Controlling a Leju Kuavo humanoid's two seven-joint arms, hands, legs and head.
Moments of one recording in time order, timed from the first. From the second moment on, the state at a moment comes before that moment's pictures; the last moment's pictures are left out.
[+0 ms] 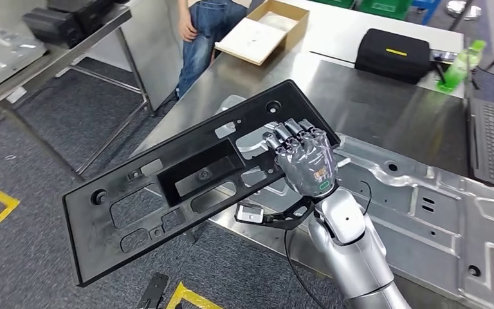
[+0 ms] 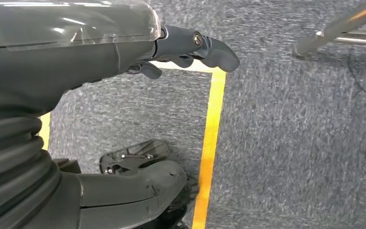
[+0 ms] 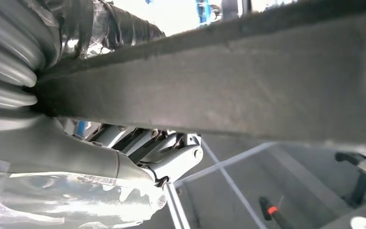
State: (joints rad) left arm -0.21 -0.21 0.64 -0.23 -0.88 0.15 -0.41; right arm -0.43 0.08 0.34 -1.51 1.43 -0.70 -0.26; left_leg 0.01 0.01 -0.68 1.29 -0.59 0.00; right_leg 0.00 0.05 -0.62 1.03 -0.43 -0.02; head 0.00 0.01
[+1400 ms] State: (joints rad) left arm -0.22 -0.21 0.64 -0.23 -0.89 0.15 -0.41; right arm -0.42 0.09 0.31 -1.50 1.41 -0.70 -0.22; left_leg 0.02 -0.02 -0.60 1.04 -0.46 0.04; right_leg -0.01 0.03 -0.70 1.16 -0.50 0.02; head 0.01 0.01
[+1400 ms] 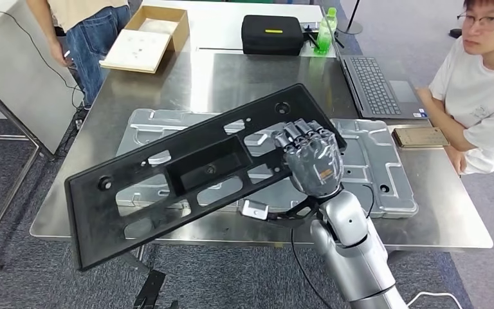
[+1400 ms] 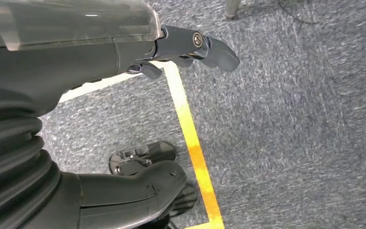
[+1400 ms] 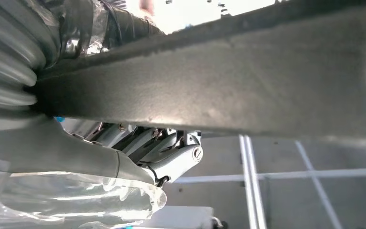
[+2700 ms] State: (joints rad) left arm -0.22 -0.19 0.63 -0.23 -0.89 0.10 -0.44; right arm -0.61 -0.02 0.11 -0.99 0.81 -0.46 -0.16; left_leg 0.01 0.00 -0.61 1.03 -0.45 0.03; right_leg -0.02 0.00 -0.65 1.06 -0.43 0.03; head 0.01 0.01
